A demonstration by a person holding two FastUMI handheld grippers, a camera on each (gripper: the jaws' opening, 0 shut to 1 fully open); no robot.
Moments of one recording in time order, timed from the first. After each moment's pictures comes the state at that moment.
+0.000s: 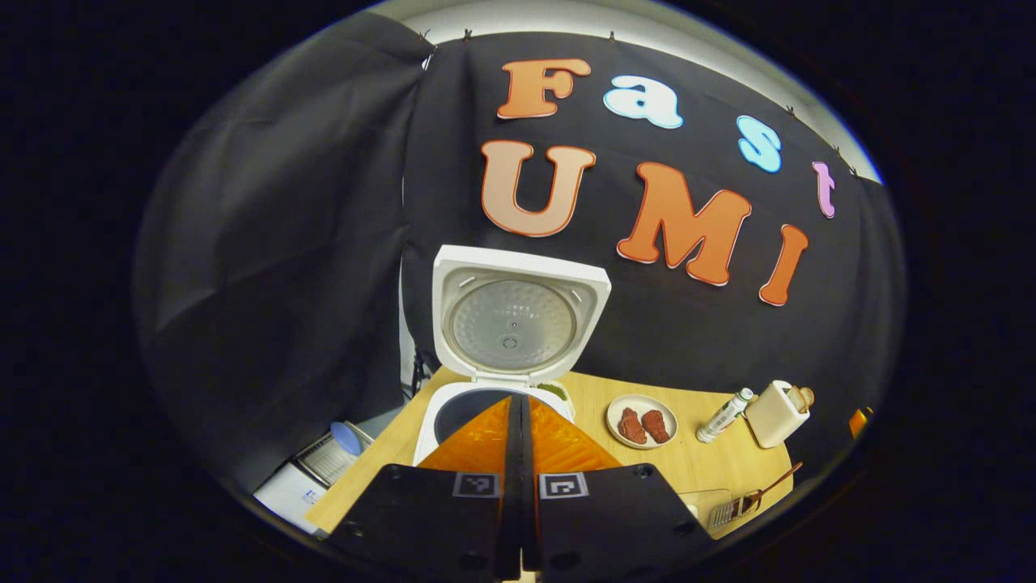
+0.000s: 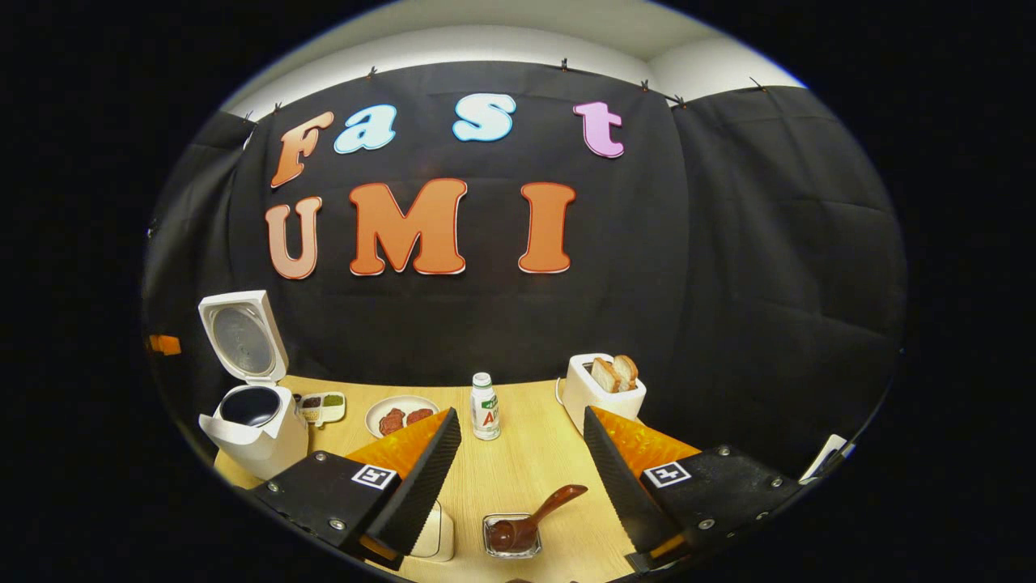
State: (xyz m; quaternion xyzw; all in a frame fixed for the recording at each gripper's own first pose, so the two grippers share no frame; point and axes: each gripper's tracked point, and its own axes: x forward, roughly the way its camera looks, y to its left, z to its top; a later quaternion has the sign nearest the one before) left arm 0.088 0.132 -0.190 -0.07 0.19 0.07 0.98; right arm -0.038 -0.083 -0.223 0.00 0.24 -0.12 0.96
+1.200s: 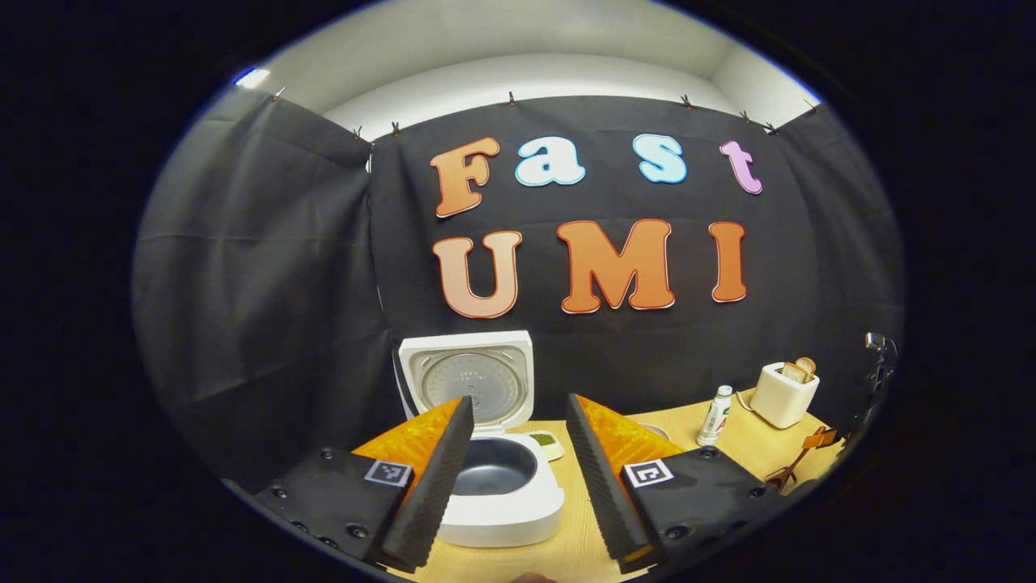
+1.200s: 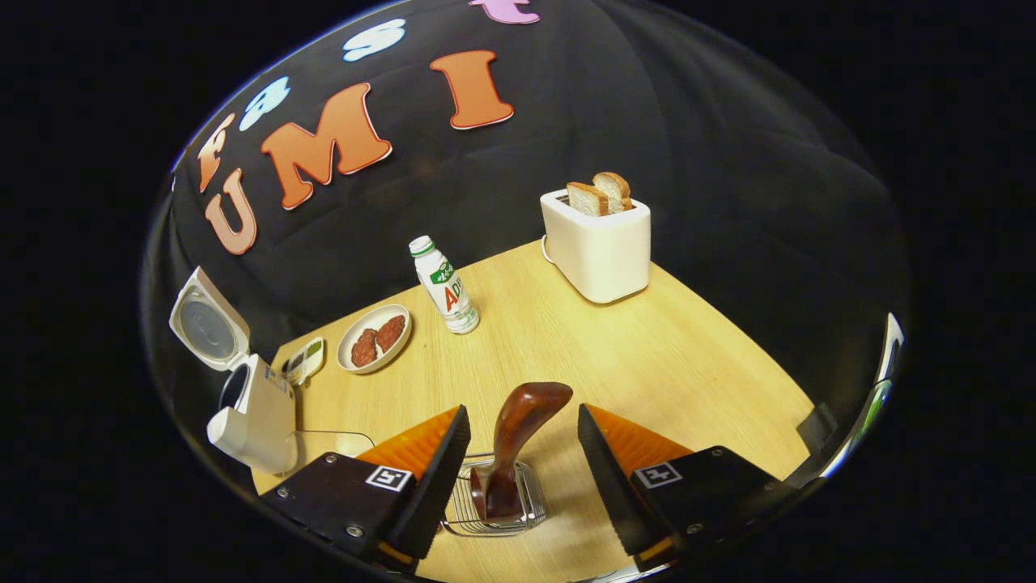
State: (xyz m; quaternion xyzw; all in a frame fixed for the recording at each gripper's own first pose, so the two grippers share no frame) left arm 0.019 0.022 -0.140 0.07 0.06 0.04 1.00; right arm -0.062 -0.129 -0.420 0.18 0.41 -0.13 0.88
